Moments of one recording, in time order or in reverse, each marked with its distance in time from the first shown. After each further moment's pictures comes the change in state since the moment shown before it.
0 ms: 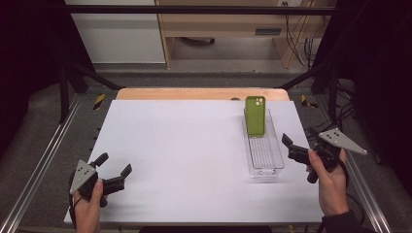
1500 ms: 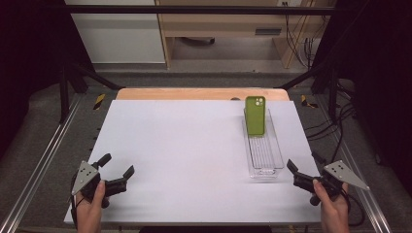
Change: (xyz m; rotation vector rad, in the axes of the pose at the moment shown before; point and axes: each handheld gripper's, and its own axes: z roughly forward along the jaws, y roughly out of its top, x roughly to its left) left arm -0.006 0.000 0.001 0.000 -0.033 0.010; right arm -0.013 -0.080 -0.029 -0.065 0.025 -0.003
